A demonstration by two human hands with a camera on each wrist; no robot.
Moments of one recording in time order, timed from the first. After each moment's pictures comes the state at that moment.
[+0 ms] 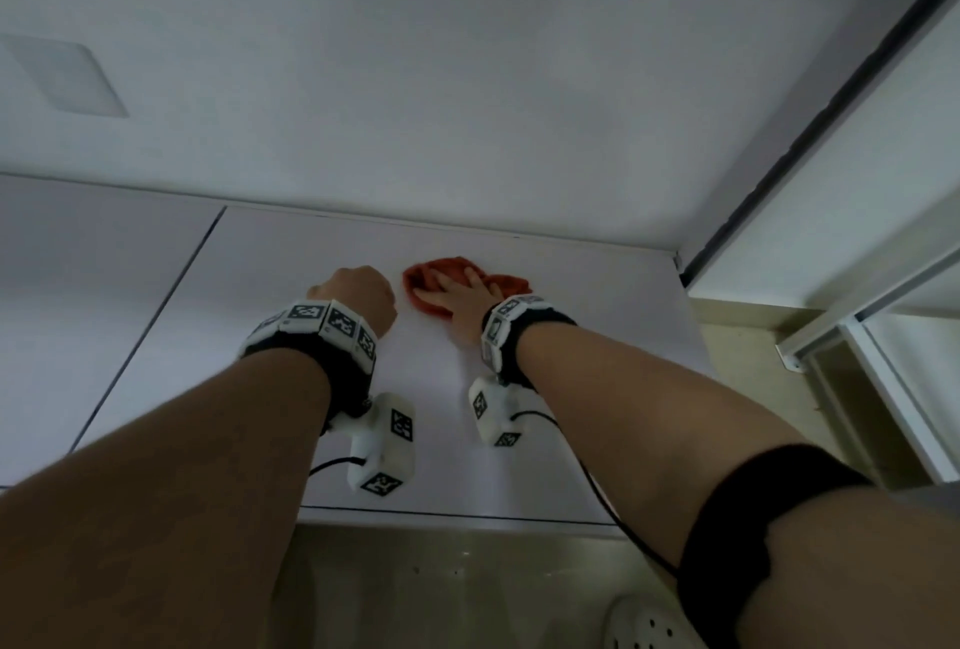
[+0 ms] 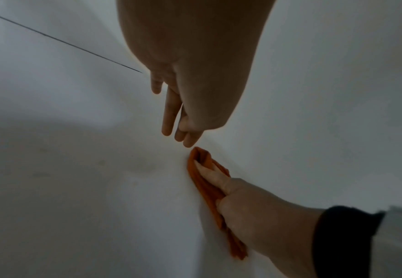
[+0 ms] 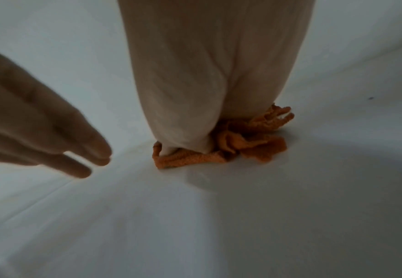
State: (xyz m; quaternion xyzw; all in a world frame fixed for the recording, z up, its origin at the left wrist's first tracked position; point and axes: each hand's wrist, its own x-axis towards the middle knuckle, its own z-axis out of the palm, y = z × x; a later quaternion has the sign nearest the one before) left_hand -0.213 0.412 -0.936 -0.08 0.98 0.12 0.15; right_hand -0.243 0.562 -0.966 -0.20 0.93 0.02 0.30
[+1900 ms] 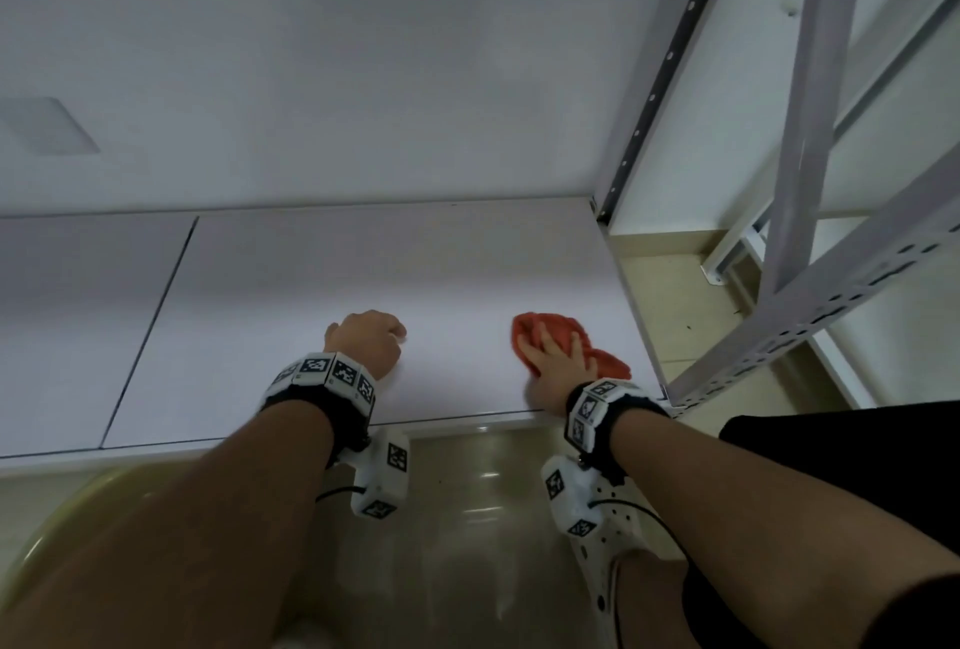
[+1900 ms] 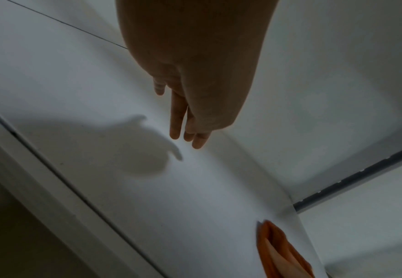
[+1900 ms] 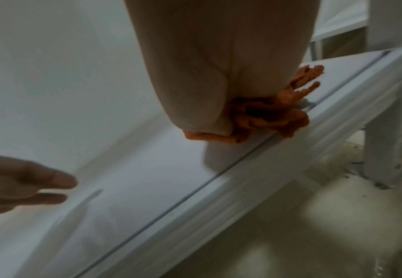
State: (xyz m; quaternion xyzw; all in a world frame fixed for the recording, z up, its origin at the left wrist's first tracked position) left_hand -0.101 0.466 -0.924 0.03 0.97 0.13 0.18; right_hand -0.048 0.695 -0.959 0.08 0.94 -0.15 0.30
